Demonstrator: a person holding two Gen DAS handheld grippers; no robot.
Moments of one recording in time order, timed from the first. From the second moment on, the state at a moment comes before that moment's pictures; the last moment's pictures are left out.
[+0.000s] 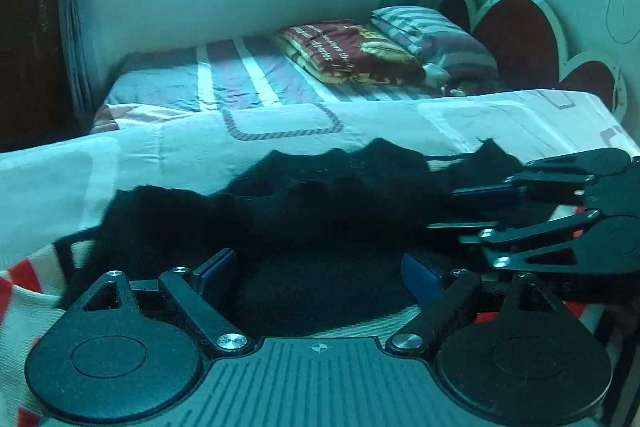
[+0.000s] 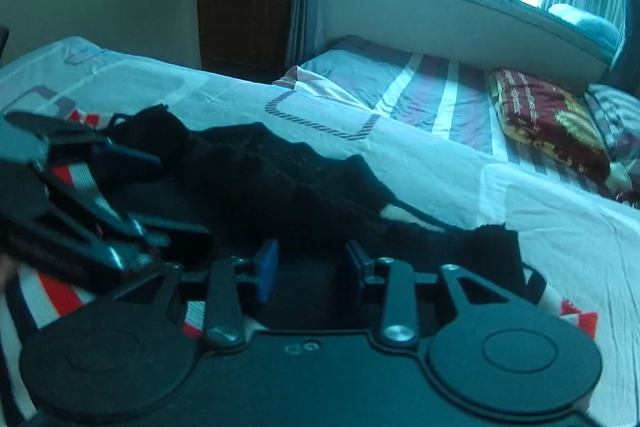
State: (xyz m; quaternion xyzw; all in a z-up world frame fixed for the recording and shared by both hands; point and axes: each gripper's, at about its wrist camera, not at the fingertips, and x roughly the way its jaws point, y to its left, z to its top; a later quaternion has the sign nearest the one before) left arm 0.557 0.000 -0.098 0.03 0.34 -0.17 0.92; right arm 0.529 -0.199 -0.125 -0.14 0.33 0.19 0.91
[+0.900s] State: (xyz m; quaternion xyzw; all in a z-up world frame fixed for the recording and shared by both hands) left arm 0.495 -0.014 -0.097 0.08 0.33 -0.15 0.93; right arm 0.468 -0.203 -0.116 -0.13 0.30 0.24 0.91
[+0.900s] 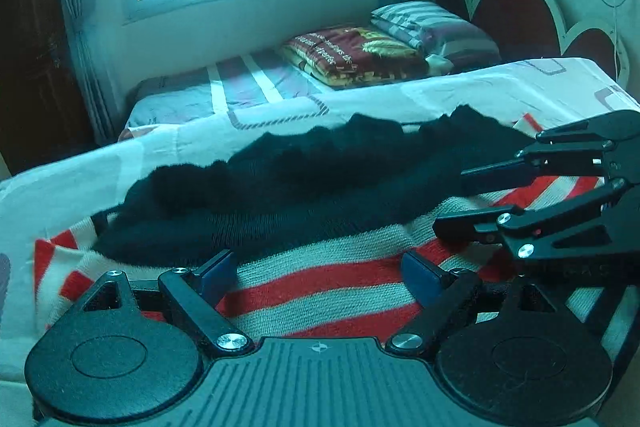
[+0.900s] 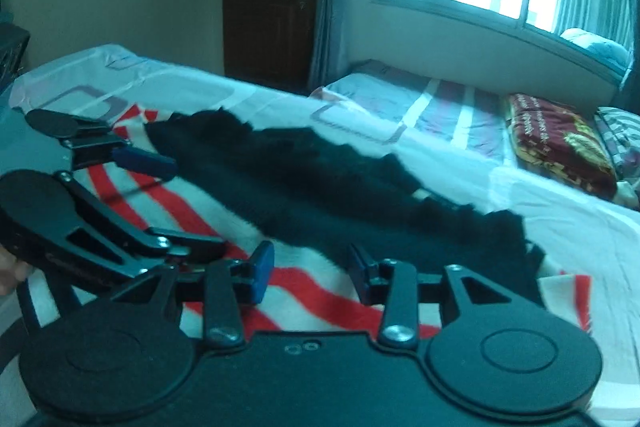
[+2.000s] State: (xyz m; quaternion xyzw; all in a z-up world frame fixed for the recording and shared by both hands) left arm 0.377 0.034 -0.104 0.08 0.33 -0.14 0.93; right arm 0.352 -0.214 -0.129 -0.13 0.32 0.23 0.91
